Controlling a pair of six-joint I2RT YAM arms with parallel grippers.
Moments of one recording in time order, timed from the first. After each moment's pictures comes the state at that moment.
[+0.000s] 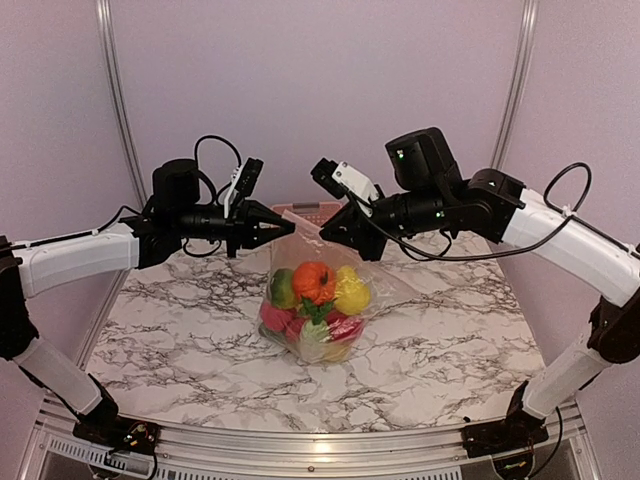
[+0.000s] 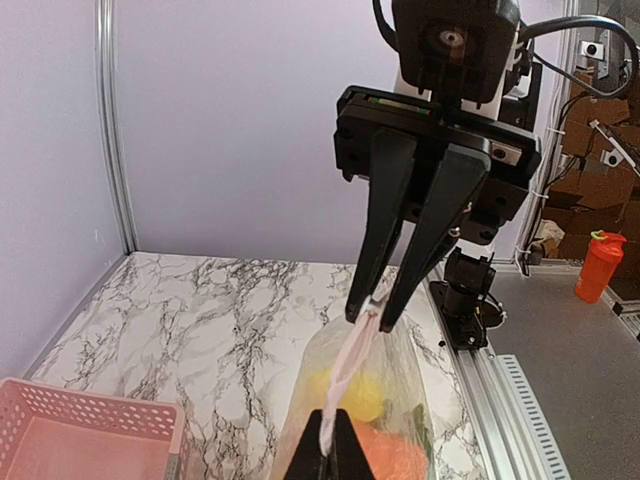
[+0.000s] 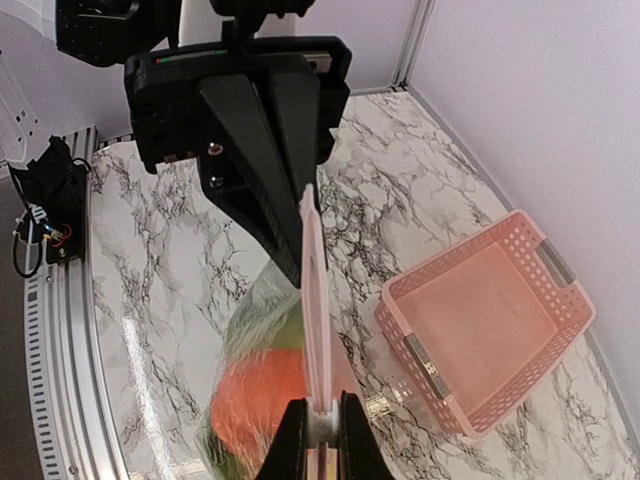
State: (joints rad) left arm -0.62 1.50 1.11 0.28 0.94 0.04; right arm 0.93 1.51 1.60 -0.63 -0.17 -0.22
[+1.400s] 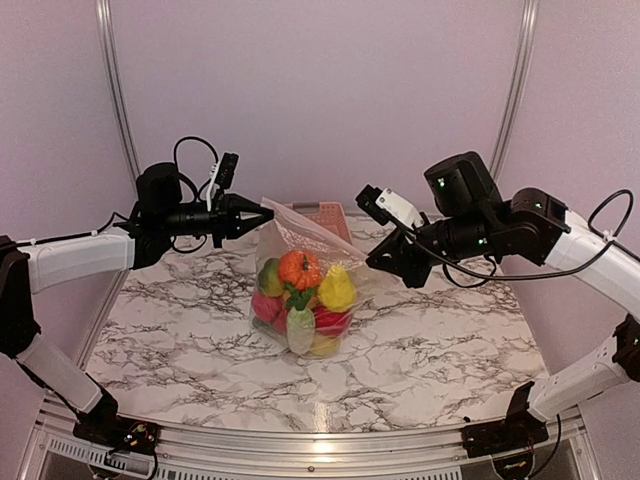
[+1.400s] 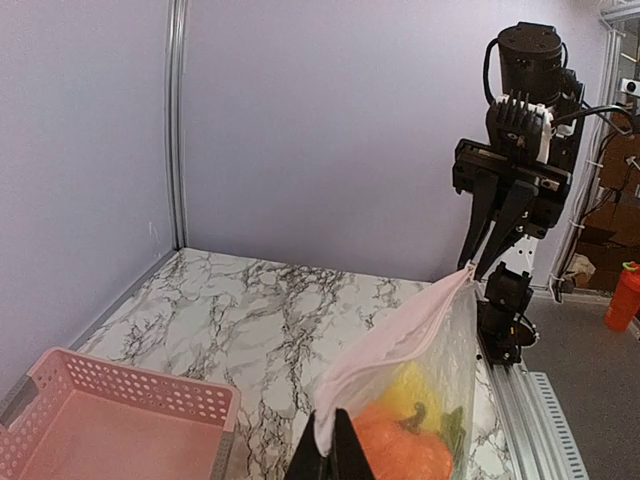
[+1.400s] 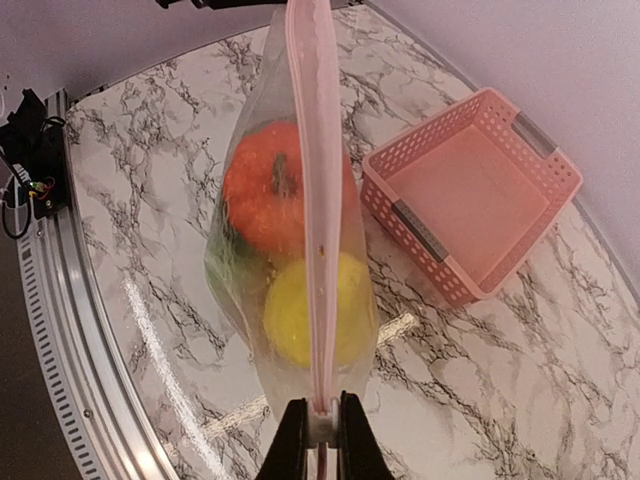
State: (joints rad) left arm -0.48 1.51 1.04 0.46 0.96 -0.07; right arm 0.93 1.29 1.40 -0.79 -0.06 -0.10
